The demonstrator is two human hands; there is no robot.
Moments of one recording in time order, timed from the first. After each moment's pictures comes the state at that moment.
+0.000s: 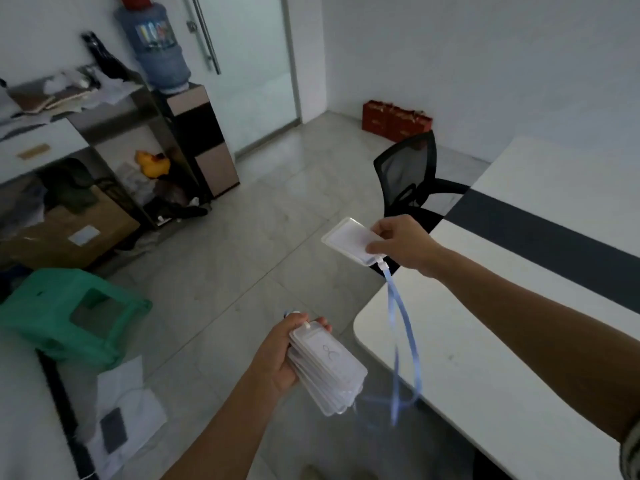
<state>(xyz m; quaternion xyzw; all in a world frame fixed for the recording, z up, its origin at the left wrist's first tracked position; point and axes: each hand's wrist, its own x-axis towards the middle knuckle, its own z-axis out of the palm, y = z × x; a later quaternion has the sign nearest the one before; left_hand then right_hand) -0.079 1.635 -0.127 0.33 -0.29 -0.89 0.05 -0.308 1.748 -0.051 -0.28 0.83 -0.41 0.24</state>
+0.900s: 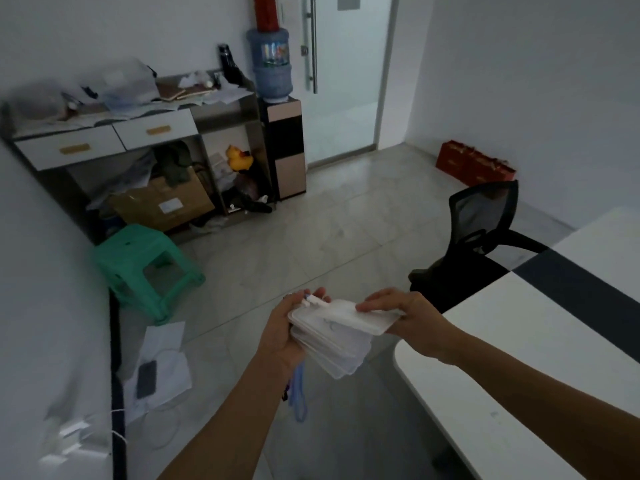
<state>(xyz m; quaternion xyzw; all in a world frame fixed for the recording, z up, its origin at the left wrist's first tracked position) -0.029 1.592 -0.115 0.30 -0.19 -0.90 0.25 -0.197 1.739 -0.062 -0.49 0.71 -0.37 0.33</state>
